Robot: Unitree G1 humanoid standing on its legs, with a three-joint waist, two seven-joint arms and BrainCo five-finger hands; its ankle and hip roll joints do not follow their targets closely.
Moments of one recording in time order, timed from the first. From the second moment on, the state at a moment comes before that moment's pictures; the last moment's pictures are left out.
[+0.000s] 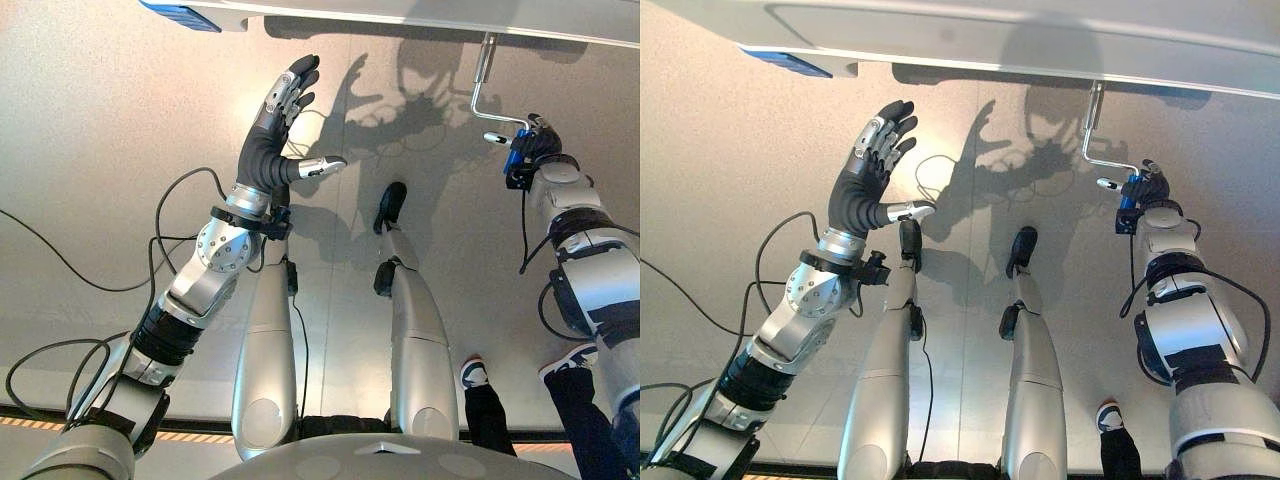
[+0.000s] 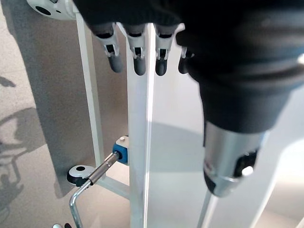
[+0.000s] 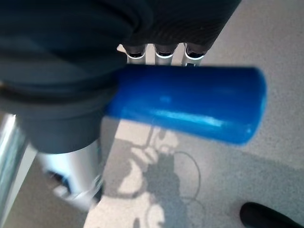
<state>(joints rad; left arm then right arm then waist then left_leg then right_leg) -0.47 0.54 -0.41 -0.18 -0.35 -0.27 0.21 -1.08 -0.64 0.33 1.32 0.50 -0.02 -0.10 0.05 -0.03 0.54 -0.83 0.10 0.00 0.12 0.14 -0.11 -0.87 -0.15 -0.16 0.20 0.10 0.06</state>
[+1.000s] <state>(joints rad) -0.47 0.54 -0.41 -0.19 -0.35 -0.27 0.22 -0.94 -0.60 0.26 1.11 0.70 -0.09 -0.12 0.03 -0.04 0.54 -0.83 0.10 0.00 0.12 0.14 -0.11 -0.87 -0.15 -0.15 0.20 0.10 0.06</state>
